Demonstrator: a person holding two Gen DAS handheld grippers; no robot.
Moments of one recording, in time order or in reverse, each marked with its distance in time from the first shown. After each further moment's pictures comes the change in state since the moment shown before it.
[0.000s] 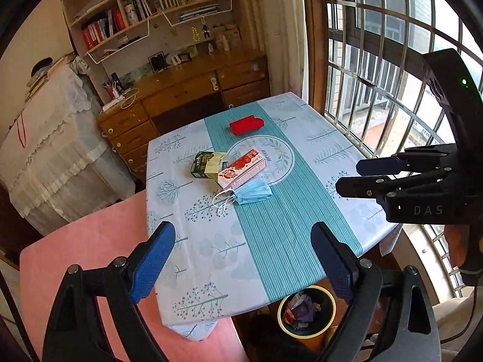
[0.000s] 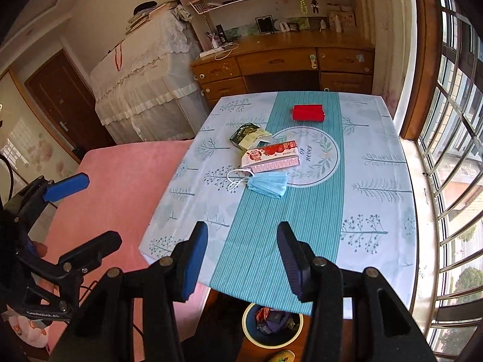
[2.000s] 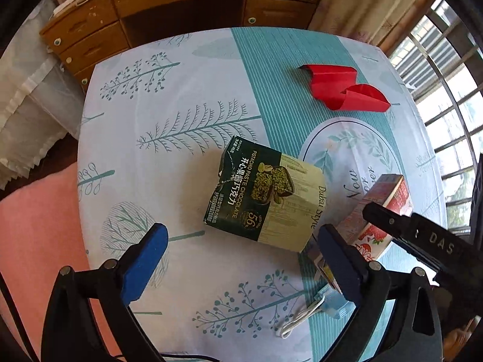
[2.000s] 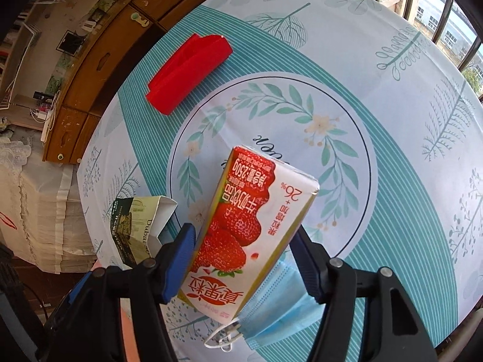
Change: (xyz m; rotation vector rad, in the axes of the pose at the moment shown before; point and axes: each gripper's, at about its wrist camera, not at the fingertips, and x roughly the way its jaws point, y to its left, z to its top) left arm 0.399 0.152 0.113 -0.217 0.454 -0.174; right arm 0.281 -0.116 0.100 0.869 0.173 -0.243
